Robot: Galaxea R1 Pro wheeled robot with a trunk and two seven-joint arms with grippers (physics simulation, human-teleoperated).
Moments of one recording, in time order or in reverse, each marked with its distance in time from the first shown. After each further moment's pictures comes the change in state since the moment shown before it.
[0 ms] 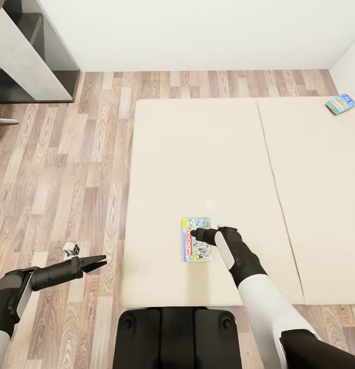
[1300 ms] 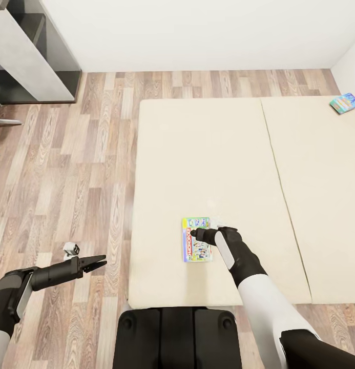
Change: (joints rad) left arm 0.000 0.000 0.000 0.000 0.000 0.000 -0.001; right arm 0.000 0.000 0.000 0.000 0.000 0.000 0.000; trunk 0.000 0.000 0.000
